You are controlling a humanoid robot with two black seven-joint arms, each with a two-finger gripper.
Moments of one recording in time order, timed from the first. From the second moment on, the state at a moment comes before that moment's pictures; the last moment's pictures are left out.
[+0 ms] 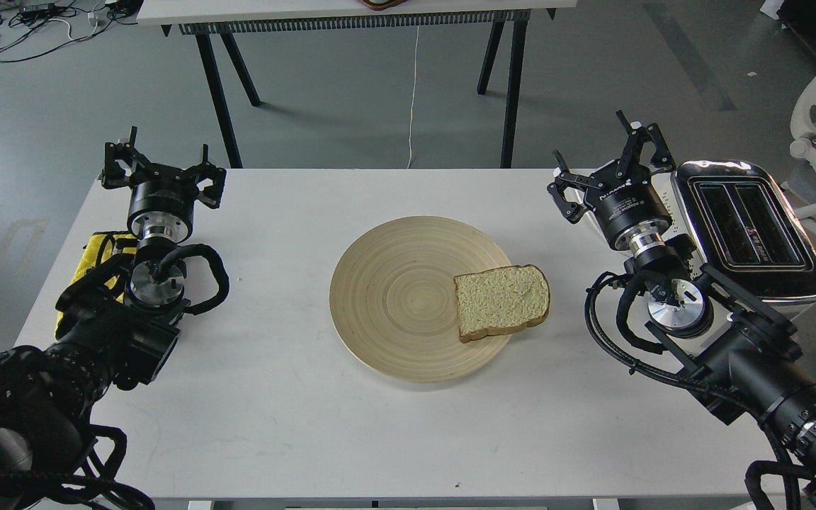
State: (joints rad) left arm -0.82 0.07 -0.58 -0.23 -0.67 -0.49 -0.43; right arm 0.63 -0.19 0.81 0.75 0.12 0.40 0.37
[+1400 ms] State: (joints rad) left arm -0.82 0.07 -0.58 -0.23 -0.67 -0.49 -0.43; right arm 0.55 -0.43 0.25 1.14 -0.73 -0.49 0.28
